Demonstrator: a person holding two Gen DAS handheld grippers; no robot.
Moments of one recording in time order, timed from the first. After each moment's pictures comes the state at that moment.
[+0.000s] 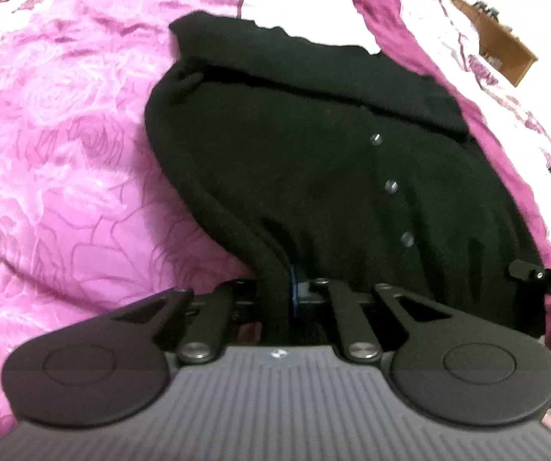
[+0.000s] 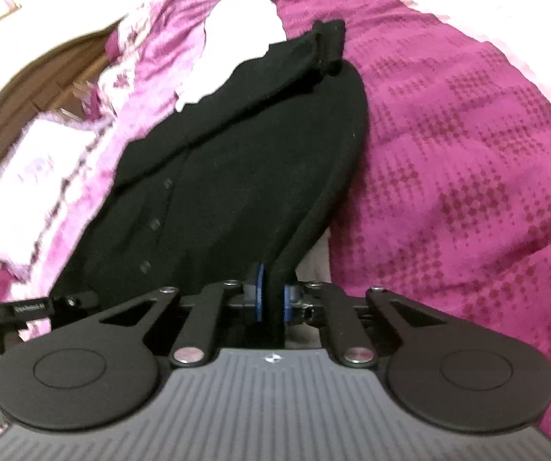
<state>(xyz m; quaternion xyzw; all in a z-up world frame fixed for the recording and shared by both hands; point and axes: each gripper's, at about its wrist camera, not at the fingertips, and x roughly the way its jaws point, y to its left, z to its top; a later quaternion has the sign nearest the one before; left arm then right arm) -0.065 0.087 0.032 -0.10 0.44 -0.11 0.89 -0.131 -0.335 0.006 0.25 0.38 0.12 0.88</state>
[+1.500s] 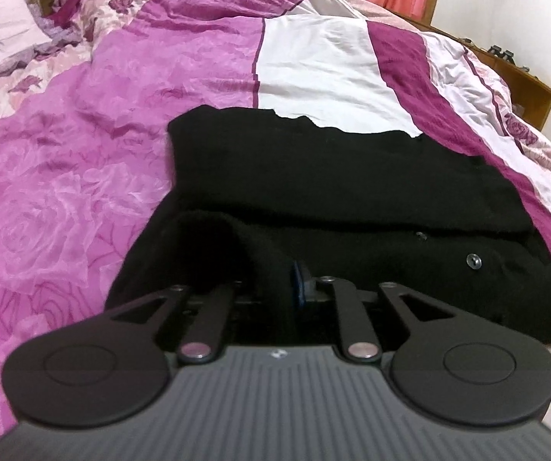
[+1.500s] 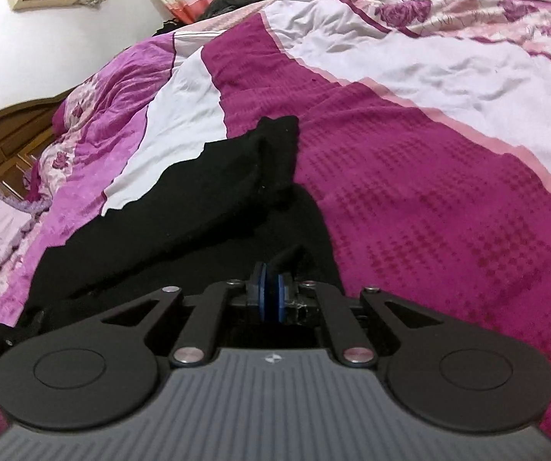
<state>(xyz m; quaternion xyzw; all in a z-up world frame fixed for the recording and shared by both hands) 0.034 0.081 0.024 -0.07 0.34 -0.05 0.94 -0.007 -0.340 -0.015 0.22 0.28 0.00 0.93</state>
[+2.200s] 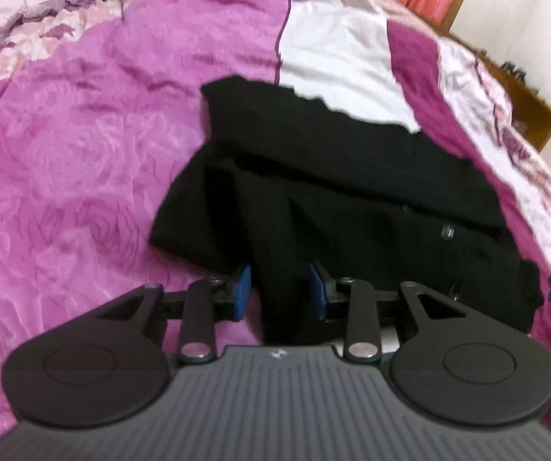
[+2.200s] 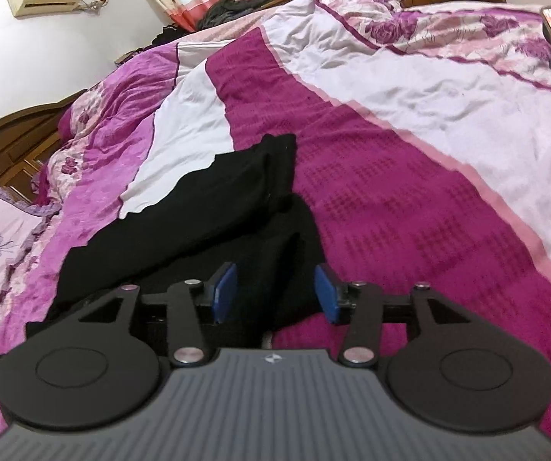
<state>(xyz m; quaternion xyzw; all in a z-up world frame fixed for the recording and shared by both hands) -0.012 0.100 0.035 -0.13 0.38 -0.05 0.91 -0.070 -0.351 0.028 0.24 0.28 0.00 0.93</state>
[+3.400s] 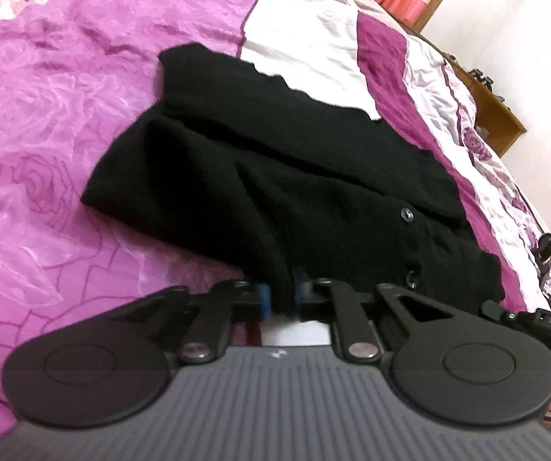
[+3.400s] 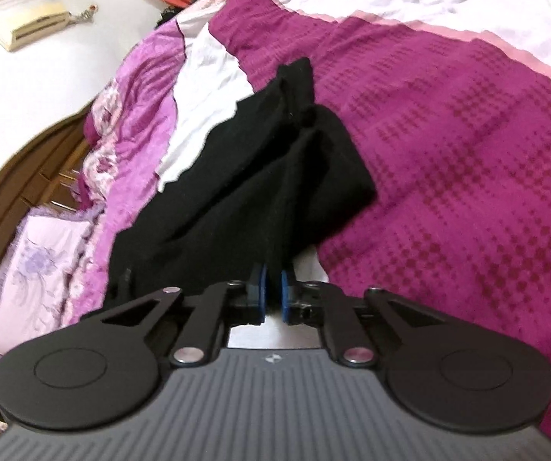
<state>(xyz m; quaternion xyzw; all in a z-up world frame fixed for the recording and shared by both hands) -0.014 0.090 0.020 -0.19 0.37 -0.11 0.90 -0.078 -0.344 -0.009 0.36 0.32 0.07 0.87</state>
